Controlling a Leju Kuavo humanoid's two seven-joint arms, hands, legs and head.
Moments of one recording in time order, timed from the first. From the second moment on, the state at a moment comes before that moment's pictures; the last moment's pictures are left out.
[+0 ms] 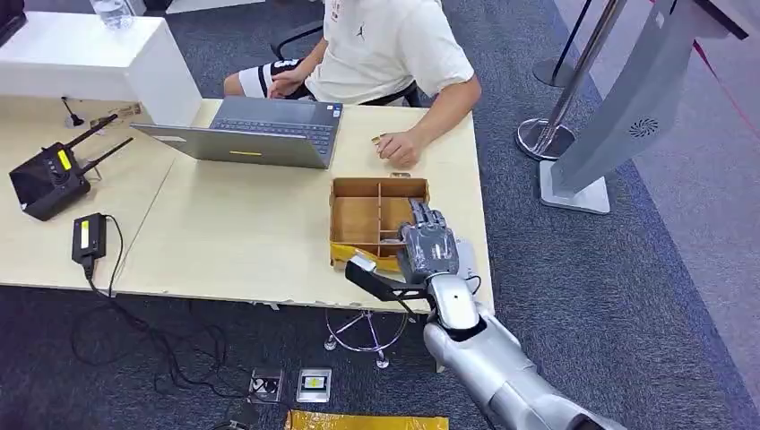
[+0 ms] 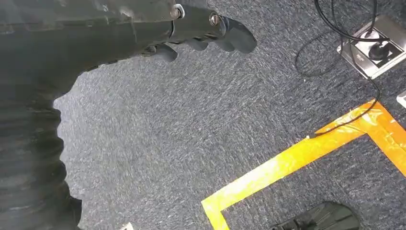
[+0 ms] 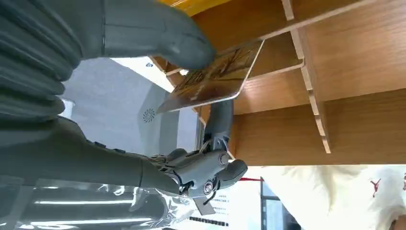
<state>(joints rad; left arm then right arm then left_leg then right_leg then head) -0.14 0.14 -0.59 -0.24 -0.25 0.13 0.21 -0.62 0.10 0.74 -0.70 0.92 -0.36 0.29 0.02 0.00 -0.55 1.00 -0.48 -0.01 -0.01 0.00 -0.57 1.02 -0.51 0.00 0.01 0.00</state>
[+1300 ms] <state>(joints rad) -0.12 0.14 -0.59 -0.24 -0.24 0.14 0.20 -0.61 0.06 0.65 -1.29 1.01 -0.40 0.34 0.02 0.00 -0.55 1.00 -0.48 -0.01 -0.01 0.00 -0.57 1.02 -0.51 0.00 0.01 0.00</state>
